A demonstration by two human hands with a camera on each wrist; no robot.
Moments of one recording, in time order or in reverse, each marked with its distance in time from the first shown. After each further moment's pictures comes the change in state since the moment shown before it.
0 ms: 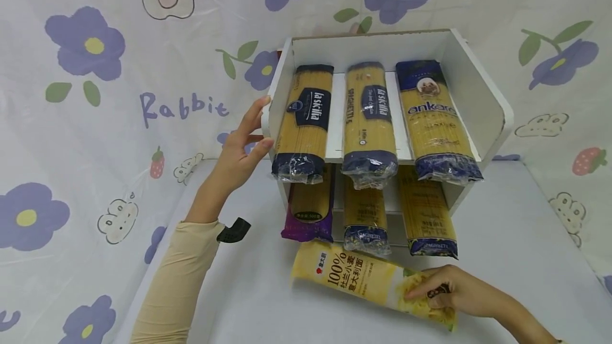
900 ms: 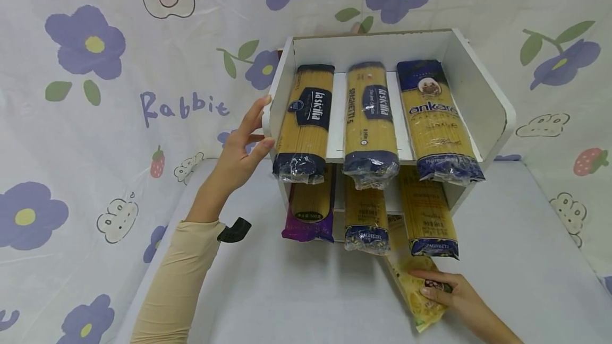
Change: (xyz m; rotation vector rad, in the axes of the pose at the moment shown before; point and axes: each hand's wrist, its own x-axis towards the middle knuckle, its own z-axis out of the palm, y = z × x) left_hand 0.000 0.000 0.000 0.009 -0.003 -0.011; right_hand -0.009 0.045 0.036 0.144 0.486 0.354
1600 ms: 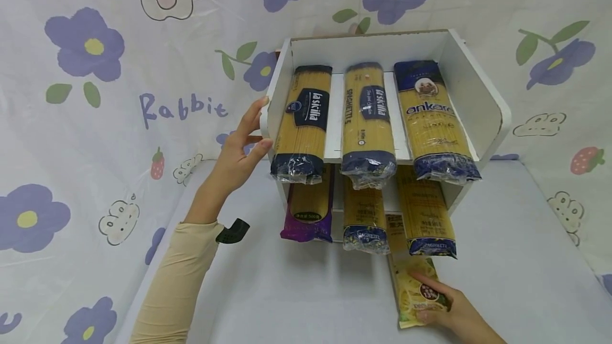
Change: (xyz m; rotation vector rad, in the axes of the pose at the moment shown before) left_hand -0.001 -0.002 0.000 -0.004 -0.003 0.015; right_hand -0.009 0.011 0.017 -0.031 0.032 0.195
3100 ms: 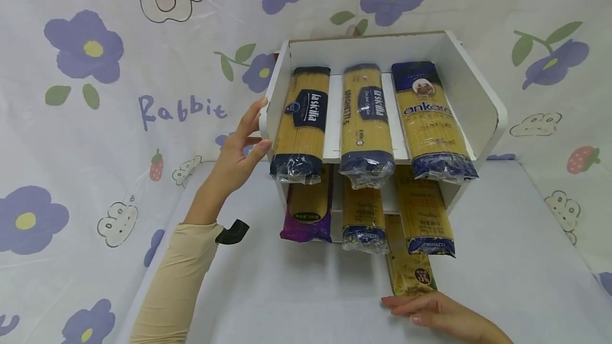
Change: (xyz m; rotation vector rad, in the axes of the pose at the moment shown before) left_hand 0.000 0.000 0.001 0.012 0.004 0.007; right_hand 0.010 -0.006 -0.003 0.285 -0.749 -0.282
